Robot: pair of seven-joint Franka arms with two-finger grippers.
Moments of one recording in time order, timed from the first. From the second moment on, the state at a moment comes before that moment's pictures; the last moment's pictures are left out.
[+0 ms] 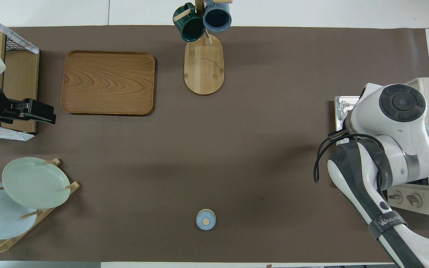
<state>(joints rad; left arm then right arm) -0.11 -0.01 -0.03 -1.60 -0.02 1.55 -0.04 0.19 0.06 -0.07 -2.12 -0.23 2.13 -0.11</state>
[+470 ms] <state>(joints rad) -0.11 -0.01 -0.03 -1.60 -0.02 1.55 -0.04 0.16 0.19 -0.07 -2.16 -0.22 2.26 -0.07</state>
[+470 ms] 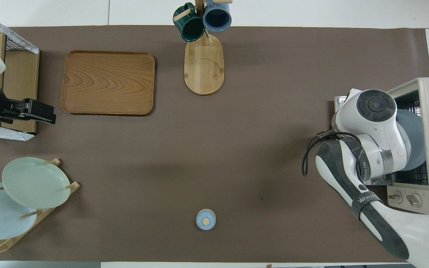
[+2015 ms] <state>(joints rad) -0.11 -0.01 -0.03 -1.60 -0.02 1.55 -0.04 0.06 0.10 -0.07 -1.88 -0.26 1.80 -0.33</state>
